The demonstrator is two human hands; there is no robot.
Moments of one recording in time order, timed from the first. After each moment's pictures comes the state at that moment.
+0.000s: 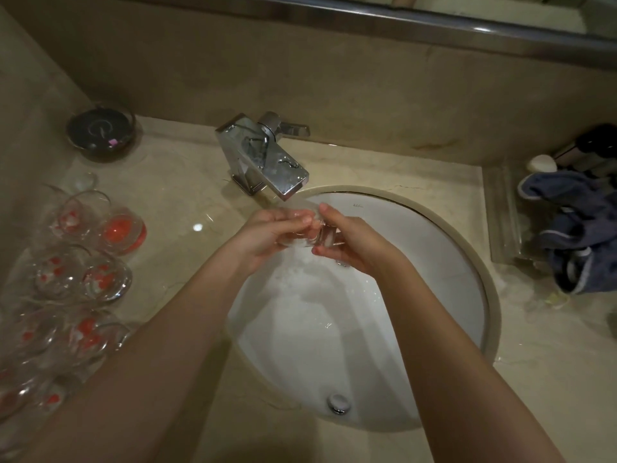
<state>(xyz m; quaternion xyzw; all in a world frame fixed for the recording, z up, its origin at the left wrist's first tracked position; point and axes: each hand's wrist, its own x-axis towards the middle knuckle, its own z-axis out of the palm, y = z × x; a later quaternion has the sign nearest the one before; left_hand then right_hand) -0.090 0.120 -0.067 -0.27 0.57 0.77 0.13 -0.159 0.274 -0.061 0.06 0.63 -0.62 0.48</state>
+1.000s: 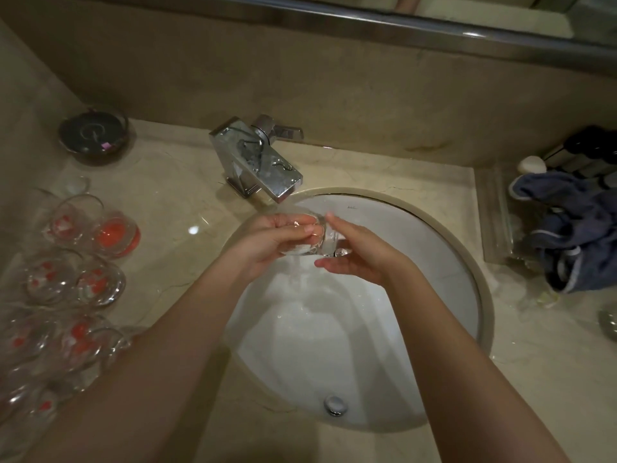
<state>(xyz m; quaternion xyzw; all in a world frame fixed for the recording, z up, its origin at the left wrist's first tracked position) -0.089 0.128 -0.073 -0.26 0.55 0.78 0.13 -0.160 0.295 -0.062 0.06 0.63 -0.59 0.51</state>
